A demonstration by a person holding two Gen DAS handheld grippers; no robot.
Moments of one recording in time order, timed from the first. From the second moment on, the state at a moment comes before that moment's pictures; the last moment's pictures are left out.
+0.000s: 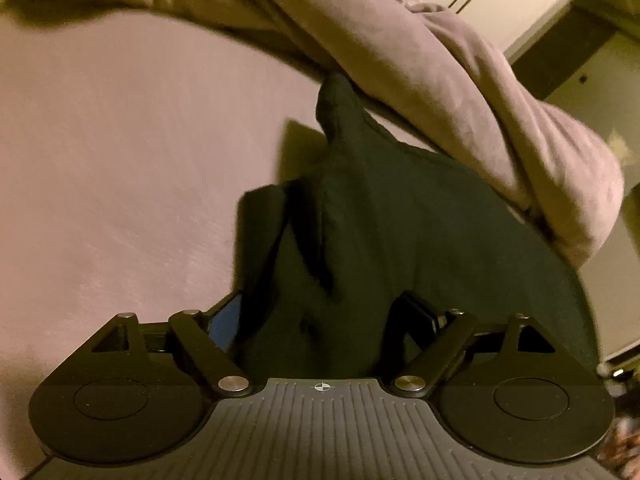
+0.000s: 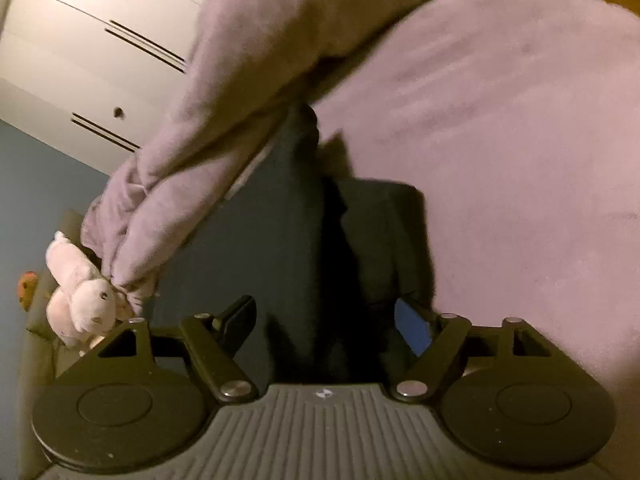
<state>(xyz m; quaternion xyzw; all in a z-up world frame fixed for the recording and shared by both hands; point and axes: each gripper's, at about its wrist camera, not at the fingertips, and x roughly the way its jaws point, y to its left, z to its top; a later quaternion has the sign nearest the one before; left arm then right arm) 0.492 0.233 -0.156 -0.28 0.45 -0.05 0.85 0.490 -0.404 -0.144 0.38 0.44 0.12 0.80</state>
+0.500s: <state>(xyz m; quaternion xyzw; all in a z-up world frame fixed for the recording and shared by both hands) 0.498 0.238 -0.161 -0.31 0.44 -0.08 0.84 0.498 -0.433 -0.157 0.43 0.43 0.15 0.78</state>
